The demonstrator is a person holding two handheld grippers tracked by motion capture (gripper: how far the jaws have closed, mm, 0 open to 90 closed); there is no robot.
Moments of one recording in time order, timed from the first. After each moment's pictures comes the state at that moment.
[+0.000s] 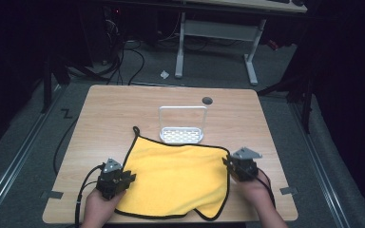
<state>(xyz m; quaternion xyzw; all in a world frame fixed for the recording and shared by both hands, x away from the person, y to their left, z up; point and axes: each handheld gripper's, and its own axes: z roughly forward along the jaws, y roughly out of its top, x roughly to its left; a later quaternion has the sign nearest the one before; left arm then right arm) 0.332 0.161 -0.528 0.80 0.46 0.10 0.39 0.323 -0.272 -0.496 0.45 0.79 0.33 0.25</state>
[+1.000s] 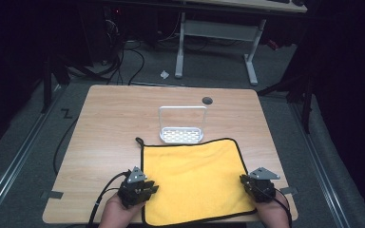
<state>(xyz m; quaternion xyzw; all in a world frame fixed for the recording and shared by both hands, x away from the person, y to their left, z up) 0.313 0.105 -0.529 0.84 0.36 0.06 0.40 0.284 -0.313 -0.521 0.50 0.79 0.27 0.25</state>
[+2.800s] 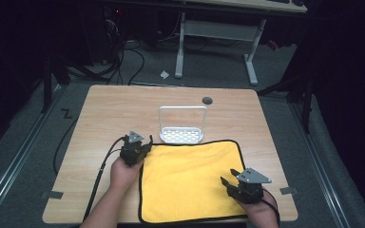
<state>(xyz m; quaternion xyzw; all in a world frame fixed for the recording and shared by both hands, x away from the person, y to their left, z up) 0.435 0.110 -0.536 0.79 0.44 0.12 0.42 0.278 -0.270 -0.503 0.42 0.79 0.37 0.26</state>
